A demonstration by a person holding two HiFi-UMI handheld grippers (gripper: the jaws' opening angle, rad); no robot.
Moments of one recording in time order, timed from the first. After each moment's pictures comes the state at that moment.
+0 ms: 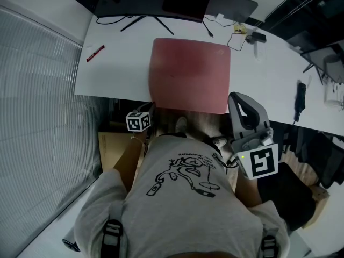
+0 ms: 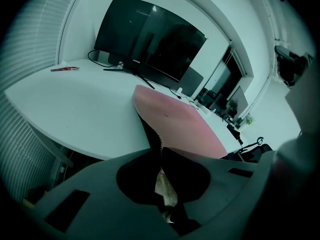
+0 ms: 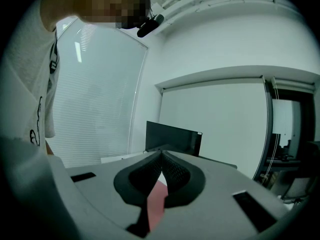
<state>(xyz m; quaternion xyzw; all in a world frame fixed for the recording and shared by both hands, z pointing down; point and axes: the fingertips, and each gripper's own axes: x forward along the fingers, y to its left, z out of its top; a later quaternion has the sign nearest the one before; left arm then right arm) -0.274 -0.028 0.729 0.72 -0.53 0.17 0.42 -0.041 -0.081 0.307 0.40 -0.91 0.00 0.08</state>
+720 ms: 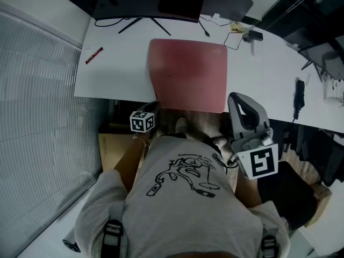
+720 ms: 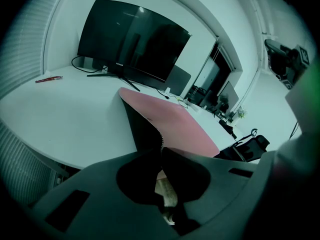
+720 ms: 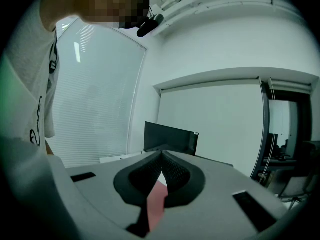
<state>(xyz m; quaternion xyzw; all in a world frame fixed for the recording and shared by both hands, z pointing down) -0.232 -0.035 0.707 0.76 -0.50 0.18 0.38 -0.021 -0.074 0.302 0.41 -0.91 0.00 0.07</state>
